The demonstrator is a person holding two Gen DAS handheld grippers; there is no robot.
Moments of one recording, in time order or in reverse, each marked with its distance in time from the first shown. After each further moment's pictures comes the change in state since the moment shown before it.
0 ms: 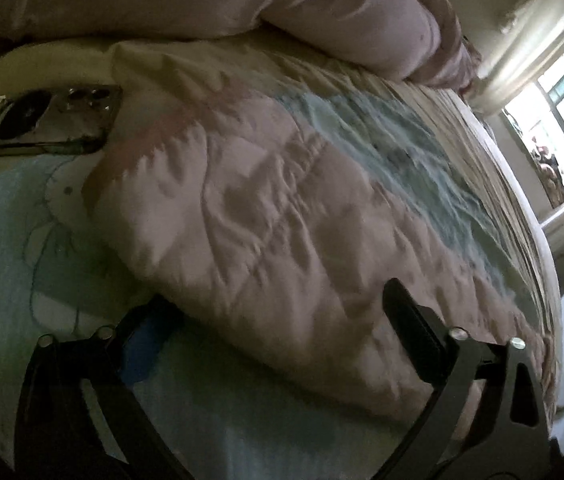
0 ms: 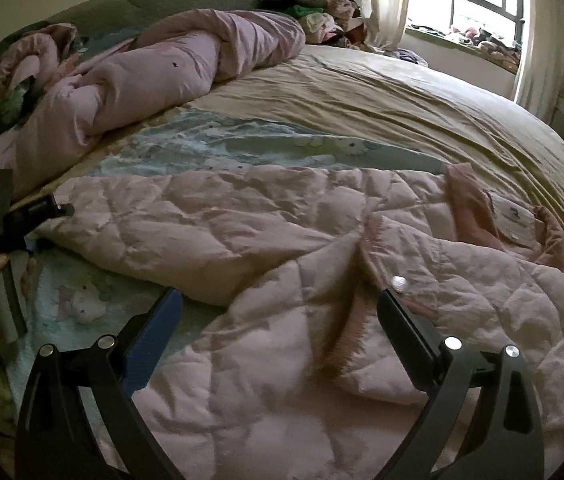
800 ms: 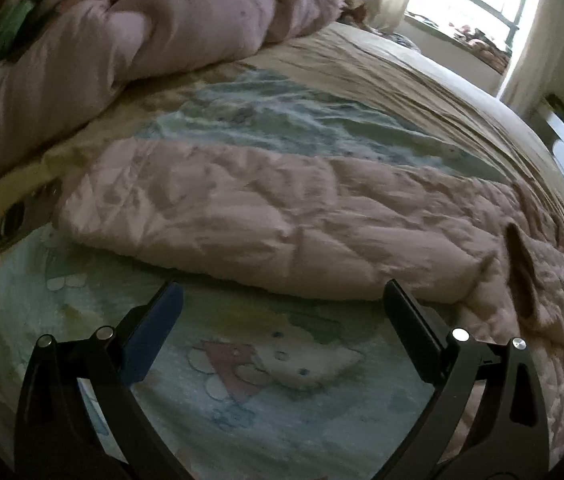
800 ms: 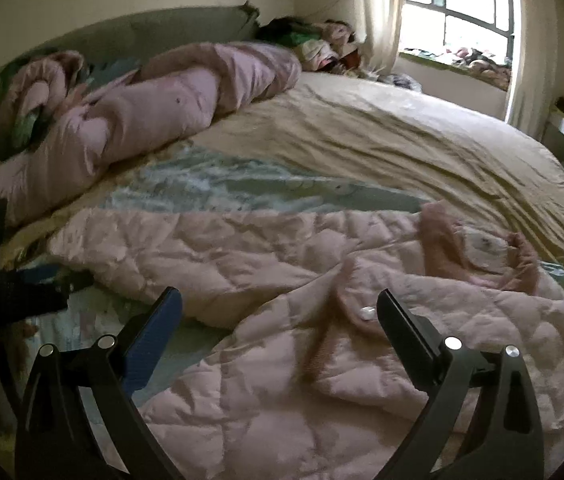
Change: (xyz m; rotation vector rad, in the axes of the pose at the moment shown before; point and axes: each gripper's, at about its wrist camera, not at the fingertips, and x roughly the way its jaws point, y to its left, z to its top) left arm -0.078 -0.112 -0.079 0.479 0.027 -0.024; right arm -0.047 0.003 0.022 -0.005 -0.078 0.002
